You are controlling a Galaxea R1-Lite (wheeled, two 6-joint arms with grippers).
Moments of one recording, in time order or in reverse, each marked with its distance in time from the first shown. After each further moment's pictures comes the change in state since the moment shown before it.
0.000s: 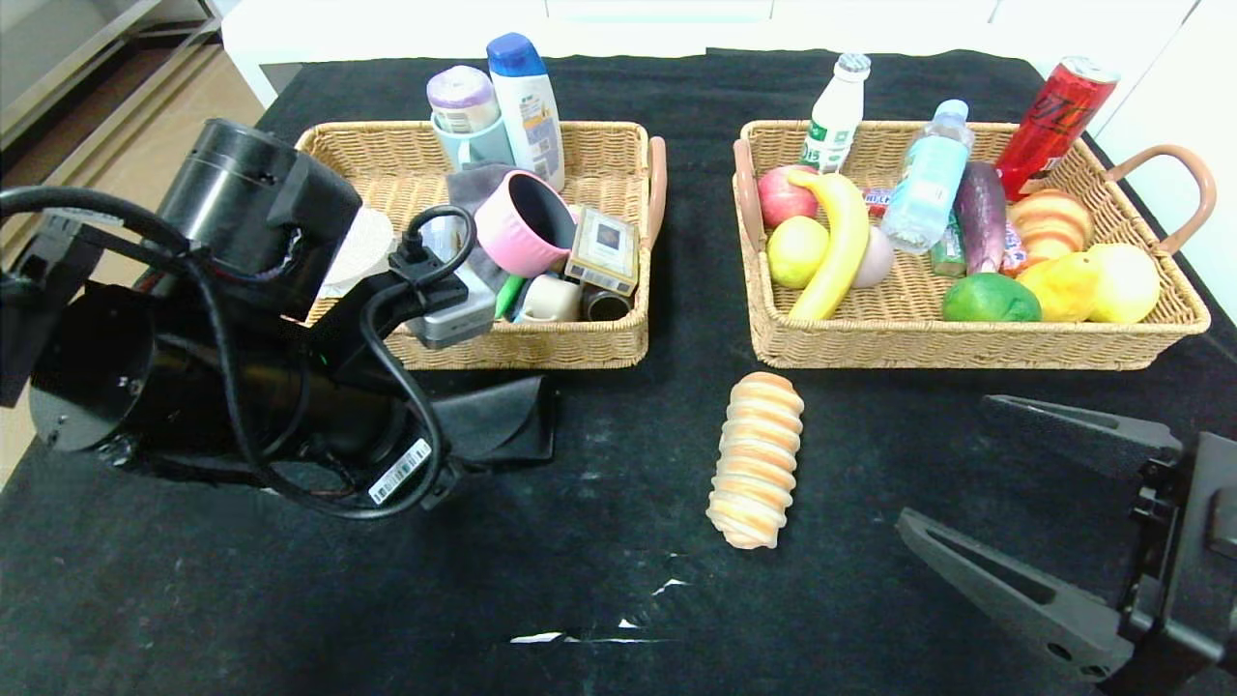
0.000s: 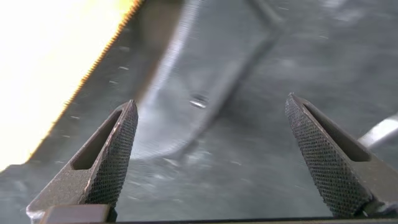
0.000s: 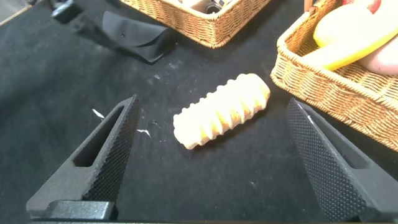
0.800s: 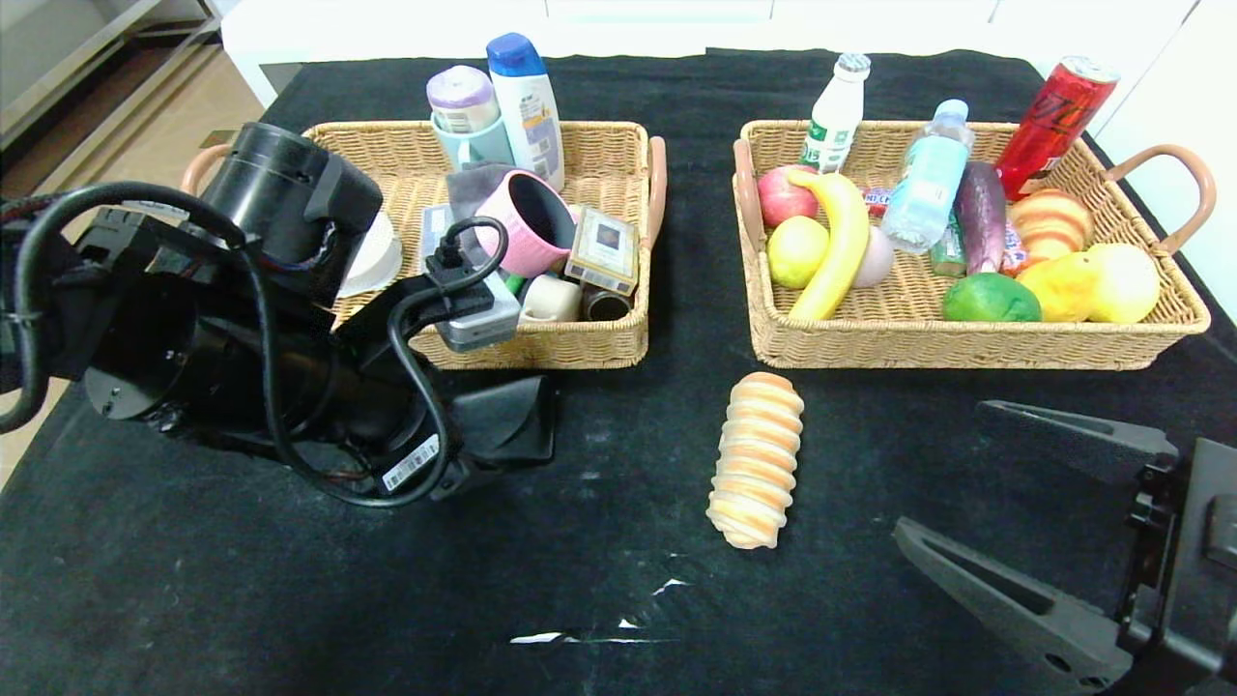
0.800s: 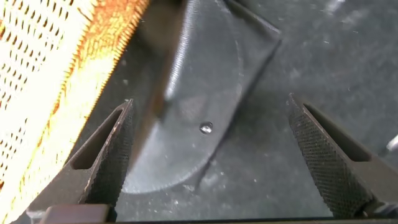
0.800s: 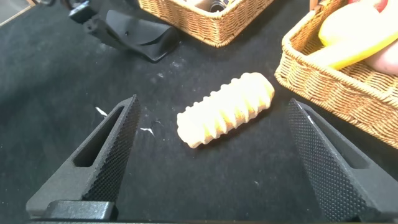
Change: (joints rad) left arm 0.032 0.053 -0.044 -0.008 -0.086 0.148; right arm 0.013 0.001 0.004 0.000 -0.001 0.000
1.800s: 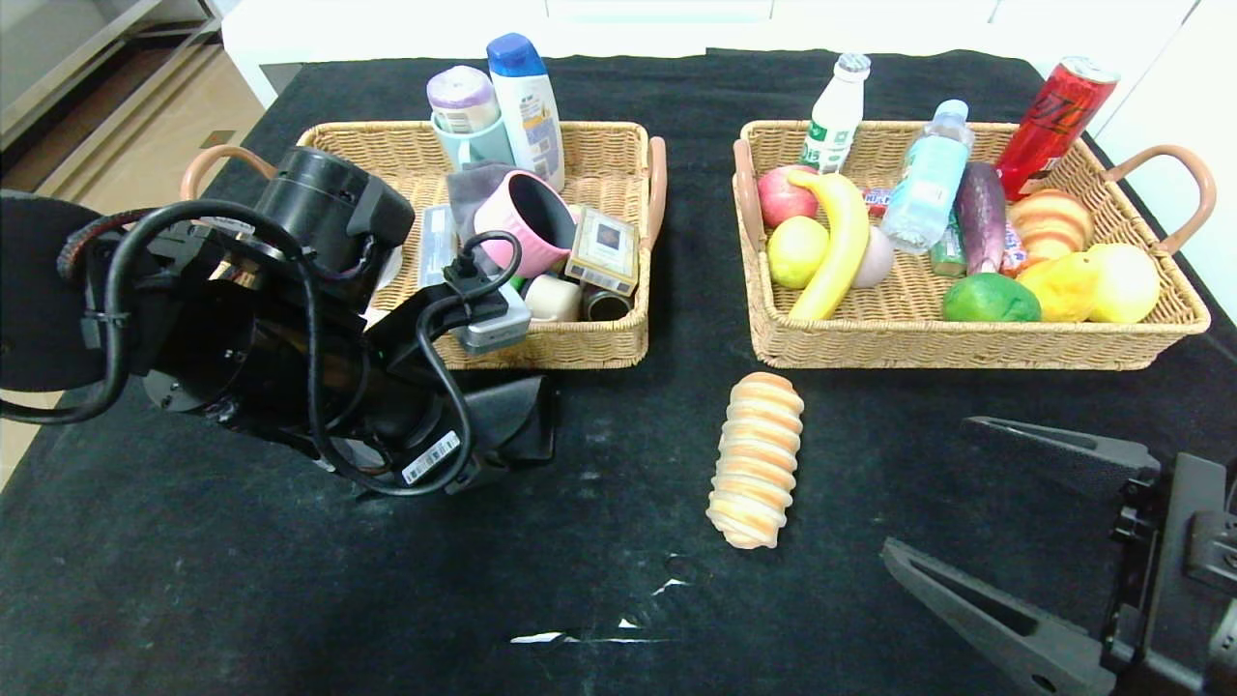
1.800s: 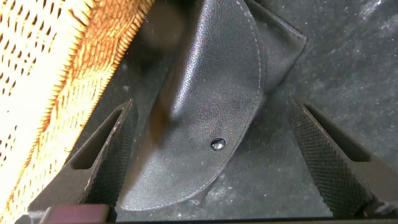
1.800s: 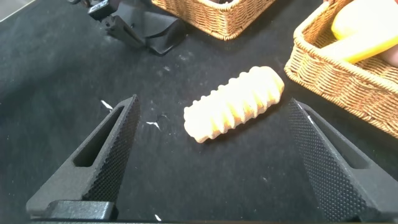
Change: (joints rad) left arm 0.020 0.057 -0.019 -0.009 0.007 -0.005; right arm 0.016 0.011 0.011 0.001 0.000 0.001
